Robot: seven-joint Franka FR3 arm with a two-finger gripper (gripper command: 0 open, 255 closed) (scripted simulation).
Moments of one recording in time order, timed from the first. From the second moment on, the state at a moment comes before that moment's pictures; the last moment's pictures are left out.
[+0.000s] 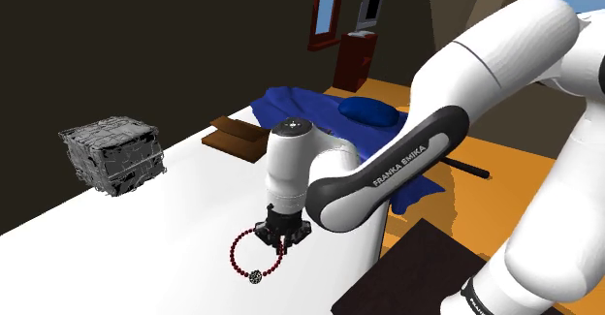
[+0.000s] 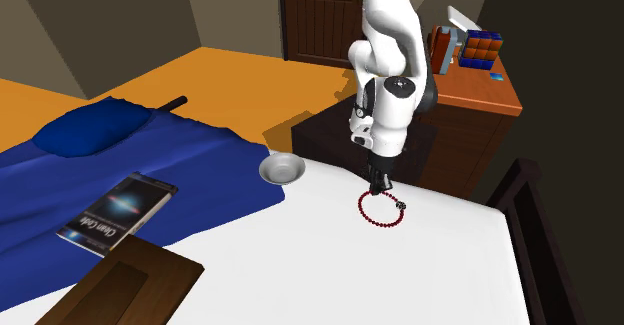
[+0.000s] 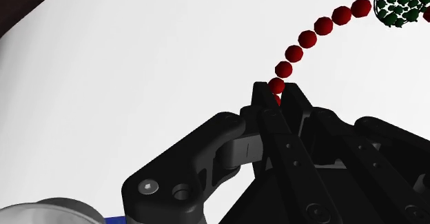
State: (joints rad) arm -0.11 0.14 0.78 -2.36 -0.16 2.44 1.38
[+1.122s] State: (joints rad) arm -0.35 -0.09 0.59 -2.58 0.06 2.50 0.77
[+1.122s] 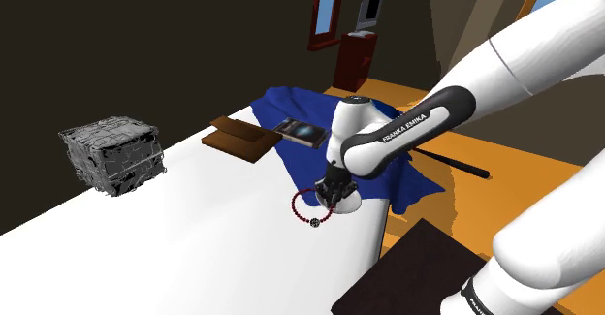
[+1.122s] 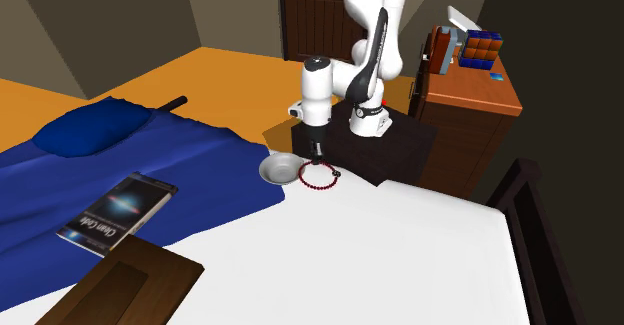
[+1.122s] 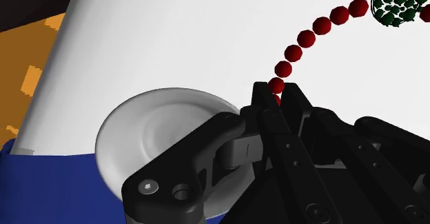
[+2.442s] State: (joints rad) arm -0.54 0.07 0.38 -2.53 -0.07 2.59 0.48
